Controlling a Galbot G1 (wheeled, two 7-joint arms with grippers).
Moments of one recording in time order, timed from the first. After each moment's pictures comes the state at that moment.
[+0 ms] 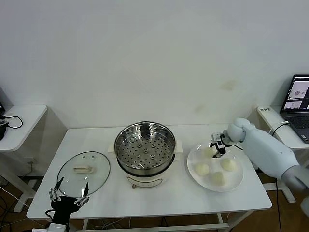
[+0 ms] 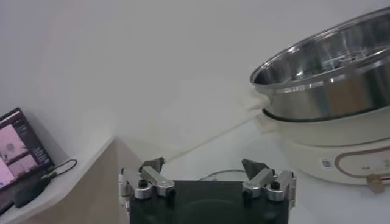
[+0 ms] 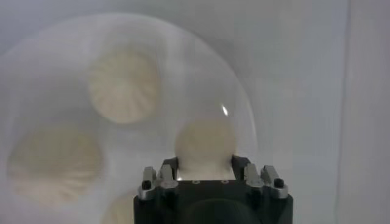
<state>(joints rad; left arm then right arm) 1.81 -1.29 -0.72 -2.22 0.15 0.17 -0.05 0.00 0.87 -0.68 1.00 -0.23 -0.09 -1.02</state>
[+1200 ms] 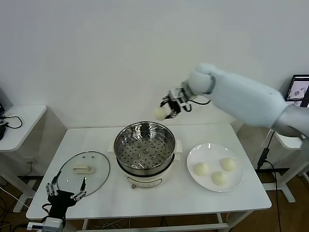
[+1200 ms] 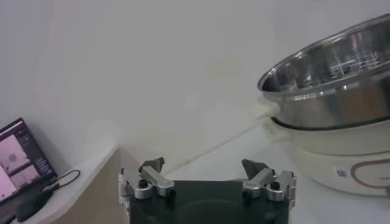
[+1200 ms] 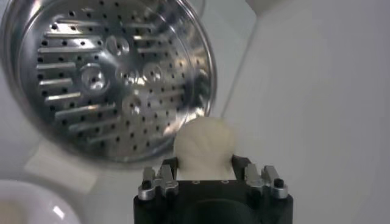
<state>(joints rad) 1.77 -1.25 -0.74 -2.21 0.12 0.17 -0.04 0.53 1.16 -1.13 1.14 0.14 -0.01 -0.92</state>
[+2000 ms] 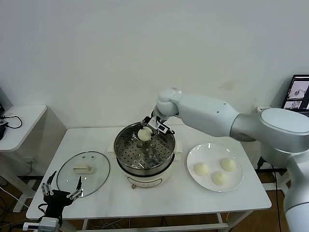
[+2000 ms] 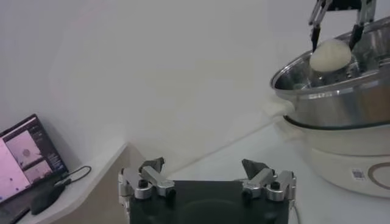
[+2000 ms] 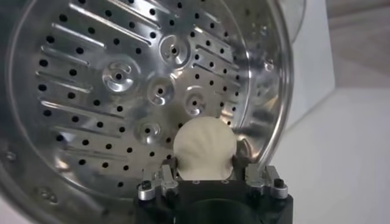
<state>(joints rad) 1.77 -1.26 -0.77 -2.21 0.11 0.17 -0.05 0.43 1.34 -1.23 1.01 -0.20 0.31 -0.81</state>
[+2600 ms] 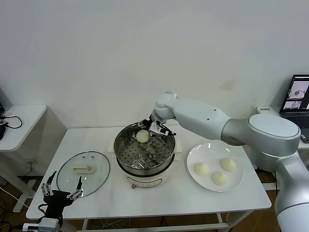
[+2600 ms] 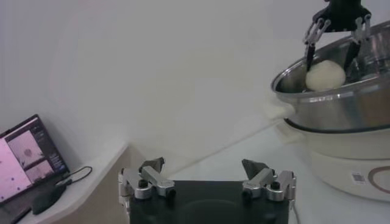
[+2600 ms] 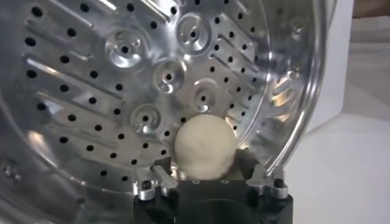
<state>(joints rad) 1.77 -1.27 -0.77 -2.21 0.11 0.17 -0.05 0.39 1.38 -1.21 0.92 -0.36 0.43 -0.74</state>
